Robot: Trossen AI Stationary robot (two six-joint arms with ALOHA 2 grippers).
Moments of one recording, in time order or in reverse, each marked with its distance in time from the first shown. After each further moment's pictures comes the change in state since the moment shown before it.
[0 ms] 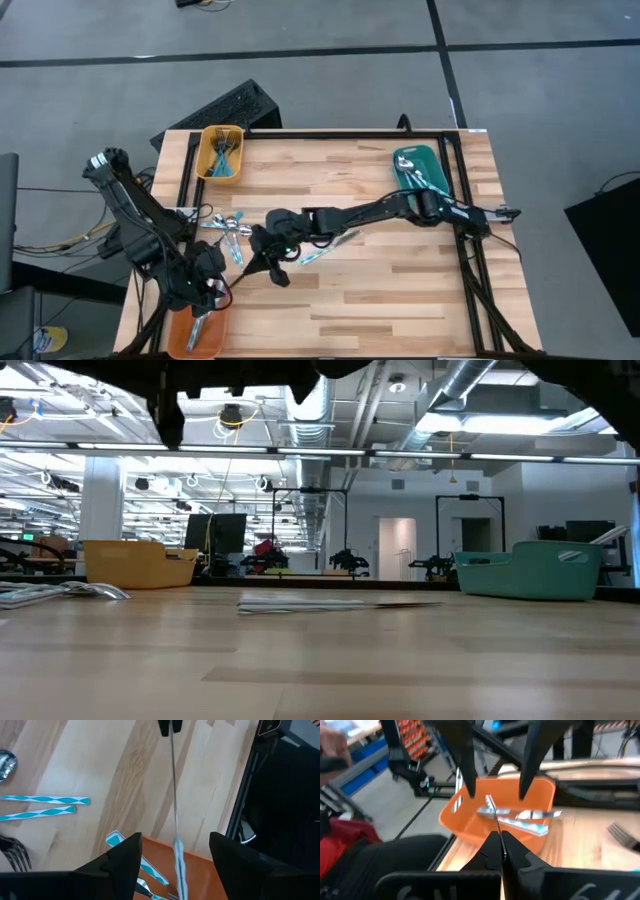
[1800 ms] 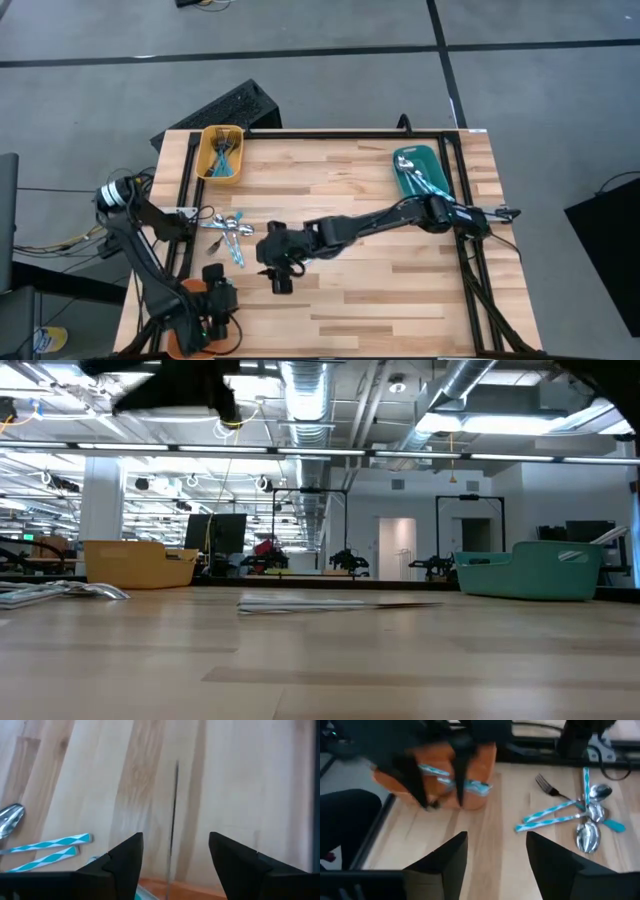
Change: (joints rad) left arm -0.145 0.390 -0.001 0.097 -0.287 0.088; right arm 0.086 -0.041 0.147 -0.497 0.455 -0.094
